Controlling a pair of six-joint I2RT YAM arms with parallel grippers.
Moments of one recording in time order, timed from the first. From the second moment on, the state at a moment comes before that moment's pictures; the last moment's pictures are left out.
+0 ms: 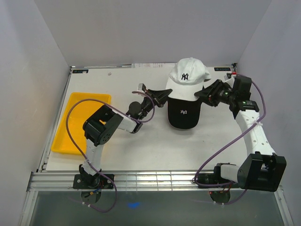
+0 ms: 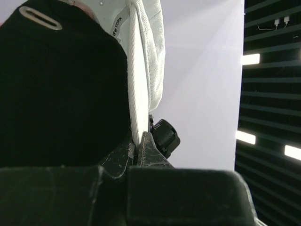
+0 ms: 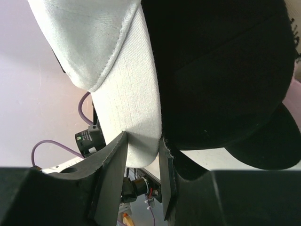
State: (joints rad) left arm -0.70 2.04 0.94 1.50 0.15 -1.83; right arm -0.04 1.23 1.04 -0.35 -0.76 0.85
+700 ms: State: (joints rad) left arm -0.75 2.01 0.84 1.51 0.13 -1.79; right arm -0.07 1.15 0.95 -0.40 -0.78 0.78
